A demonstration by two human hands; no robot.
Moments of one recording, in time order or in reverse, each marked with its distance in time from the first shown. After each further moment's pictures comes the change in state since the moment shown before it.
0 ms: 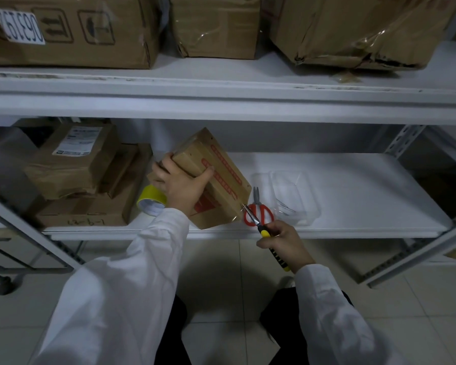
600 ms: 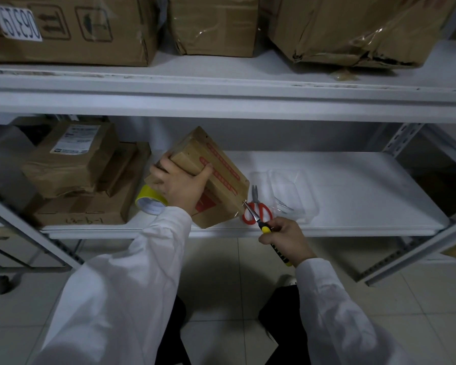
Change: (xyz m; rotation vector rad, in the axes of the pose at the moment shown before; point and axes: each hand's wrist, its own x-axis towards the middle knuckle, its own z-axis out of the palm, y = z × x) left_hand -0.005 0.004 0.003 0.046 0.055 -0.045; right_hand -0.001 -0.007 -0.008 -0.055 0.032 0.008
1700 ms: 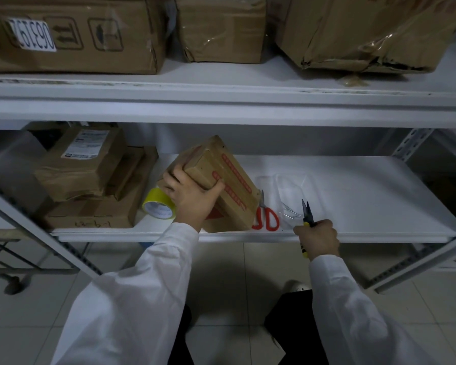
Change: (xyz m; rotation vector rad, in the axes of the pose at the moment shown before) left_hand -0.011 -0.012 0.002 -0.015 -0.019 0.161; right_hand 0.032 0.020 -0.026 -0.163 0.466 0.289
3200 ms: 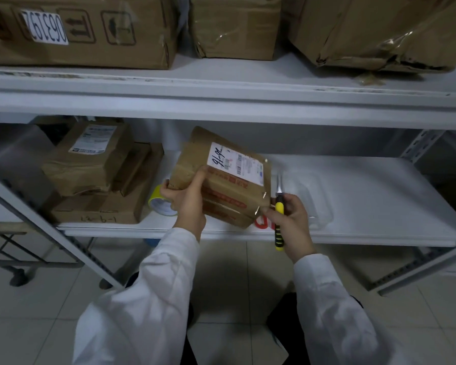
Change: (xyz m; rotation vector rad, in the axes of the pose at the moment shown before) left_hand -0.007 0.001 -0.013 -0.912 0.062 -0.570; right_hand -0.058 -0.048 0.020 0.741 -0.377 -0.352
